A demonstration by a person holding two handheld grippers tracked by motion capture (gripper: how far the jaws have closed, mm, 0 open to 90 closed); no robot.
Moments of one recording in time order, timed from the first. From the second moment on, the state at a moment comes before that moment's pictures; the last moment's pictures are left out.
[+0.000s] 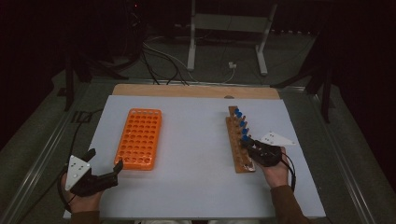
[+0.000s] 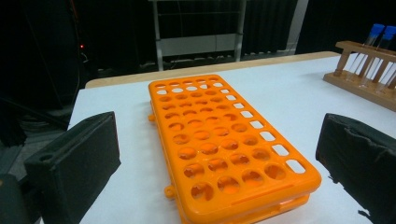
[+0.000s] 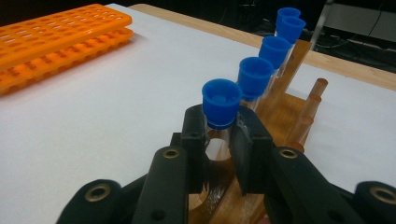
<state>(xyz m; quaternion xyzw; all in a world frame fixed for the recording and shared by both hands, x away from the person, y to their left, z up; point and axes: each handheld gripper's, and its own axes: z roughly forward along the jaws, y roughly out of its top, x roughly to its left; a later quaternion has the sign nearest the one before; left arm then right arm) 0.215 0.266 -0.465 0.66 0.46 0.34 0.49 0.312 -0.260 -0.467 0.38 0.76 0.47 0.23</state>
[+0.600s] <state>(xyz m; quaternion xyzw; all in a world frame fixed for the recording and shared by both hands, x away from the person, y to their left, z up) 0.222 0.256 -0.460 0.68 0.44 0.30 0.50 0.314 -0.260 -0.463 0.38 0.76 0.47 0.24</state>
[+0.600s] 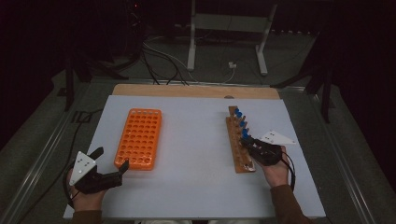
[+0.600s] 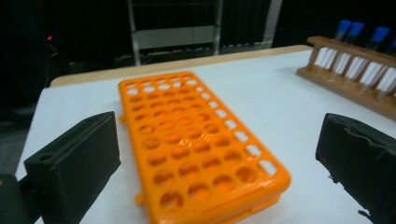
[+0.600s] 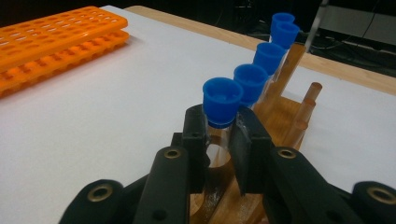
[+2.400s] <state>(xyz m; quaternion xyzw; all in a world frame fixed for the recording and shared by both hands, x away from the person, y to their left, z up) 0.297 0.089 -0.416 0.77 0.30 0.20 0.53 0.319 -0.195 -0.391 0.30 0.78 0.52 0.17</state>
